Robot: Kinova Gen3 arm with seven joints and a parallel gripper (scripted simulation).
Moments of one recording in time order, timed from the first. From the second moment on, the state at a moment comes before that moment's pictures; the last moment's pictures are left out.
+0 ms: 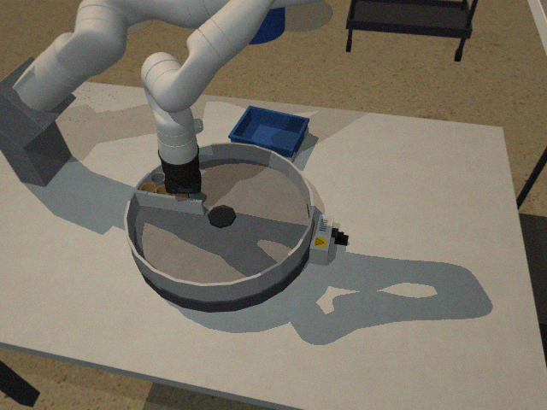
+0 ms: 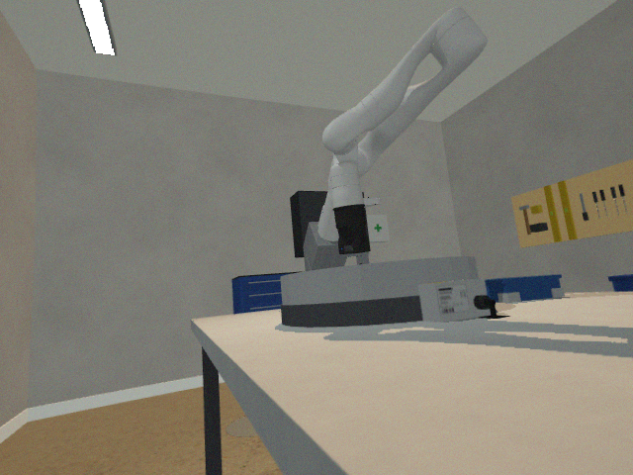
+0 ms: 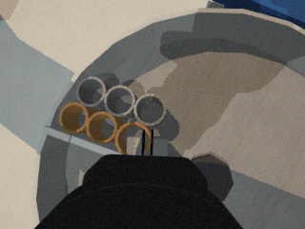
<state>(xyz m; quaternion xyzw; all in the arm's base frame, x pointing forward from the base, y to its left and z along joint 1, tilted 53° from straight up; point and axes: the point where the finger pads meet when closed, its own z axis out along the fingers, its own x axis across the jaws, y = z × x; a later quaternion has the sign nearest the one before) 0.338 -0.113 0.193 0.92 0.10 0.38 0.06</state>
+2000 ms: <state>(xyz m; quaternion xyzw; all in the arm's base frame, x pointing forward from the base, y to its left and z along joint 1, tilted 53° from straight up) 0.321 -0.111 0.210 0.91 0.10 0.39 0.06</state>
